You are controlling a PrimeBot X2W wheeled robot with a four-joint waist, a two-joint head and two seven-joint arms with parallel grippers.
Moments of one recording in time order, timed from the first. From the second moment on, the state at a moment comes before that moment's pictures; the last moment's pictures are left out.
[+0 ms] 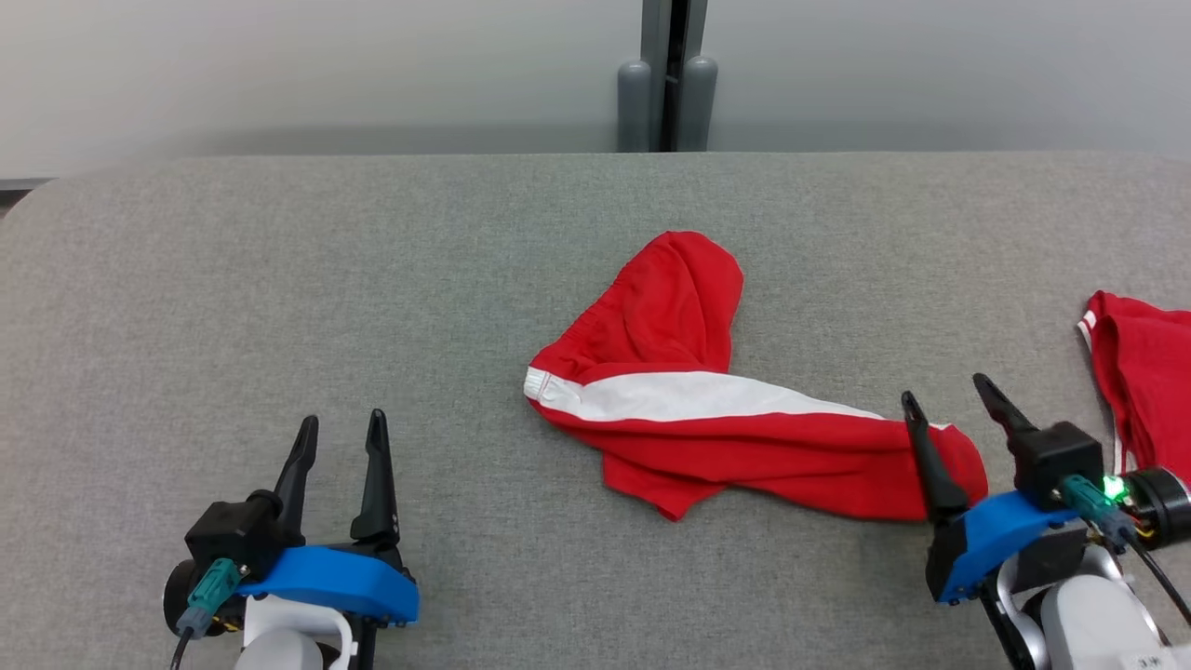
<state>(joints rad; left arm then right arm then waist) -0.16 0.06 -0.08 0.41 -0.29 -0.12 -0.26 -0.19 -0.12 -0.03 0.25 -0.06 0.13 -0.06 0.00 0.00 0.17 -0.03</state>
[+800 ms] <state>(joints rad) -0.17 0.05 -0.07 0.41 -0.28 -0.12 -0.26 -0.31 -0.20 0.26 0.54 0.12 0.13 0.17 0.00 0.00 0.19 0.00</state>
